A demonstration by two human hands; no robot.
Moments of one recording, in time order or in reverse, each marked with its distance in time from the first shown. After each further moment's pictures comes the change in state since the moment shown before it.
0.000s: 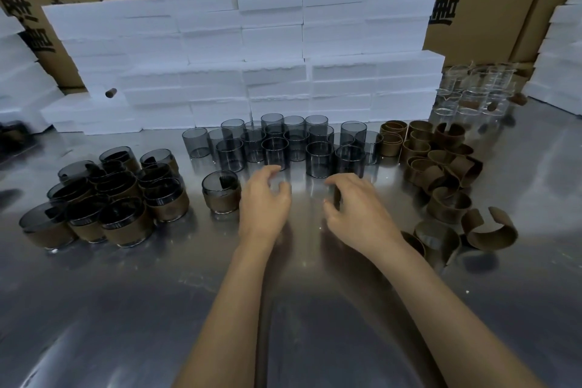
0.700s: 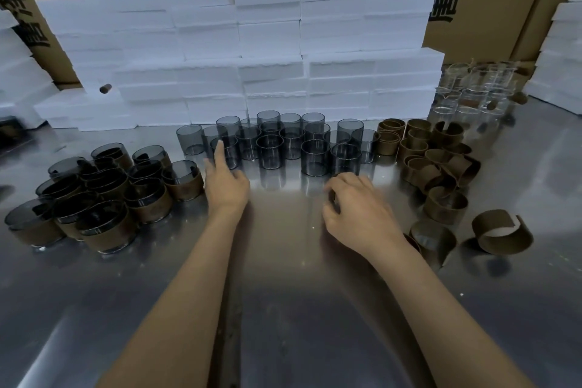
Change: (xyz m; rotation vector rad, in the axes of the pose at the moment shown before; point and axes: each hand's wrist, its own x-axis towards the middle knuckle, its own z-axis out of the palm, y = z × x) left_hand 0.057 -0.041 -0.009 0.117 0.042 -0.168; right_hand 0.001 0.007 -0.007 -0.202 -0.049 -0.045
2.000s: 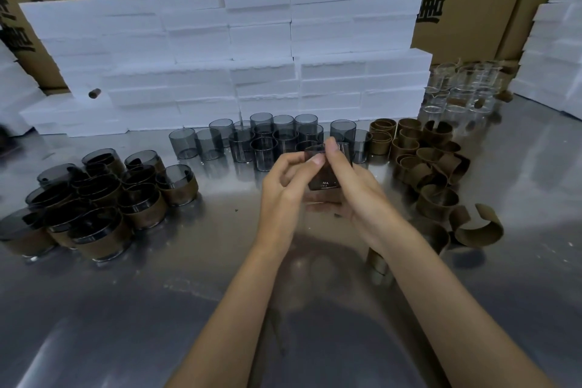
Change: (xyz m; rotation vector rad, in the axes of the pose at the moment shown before) left_hand -0.100 0.073 0.010 -0.861 -0.305 0.227; right_hand 0.005 -0.012 -0.020 1.388 -0.077 0.203
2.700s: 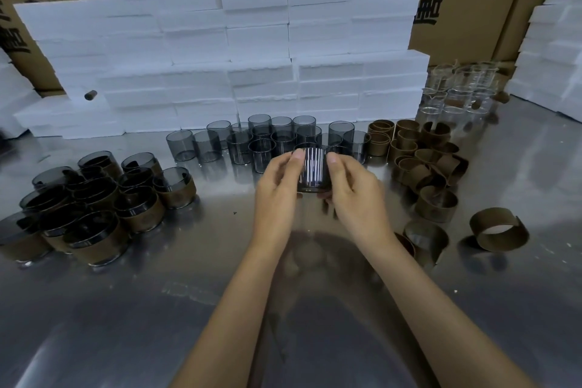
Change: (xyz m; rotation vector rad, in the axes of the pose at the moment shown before) left_hand 0.007 0.000 -0.004 0.099 0.099 -0.111; right_hand 0.011 0.030 -0.003 -0.557 0.387 -0.361
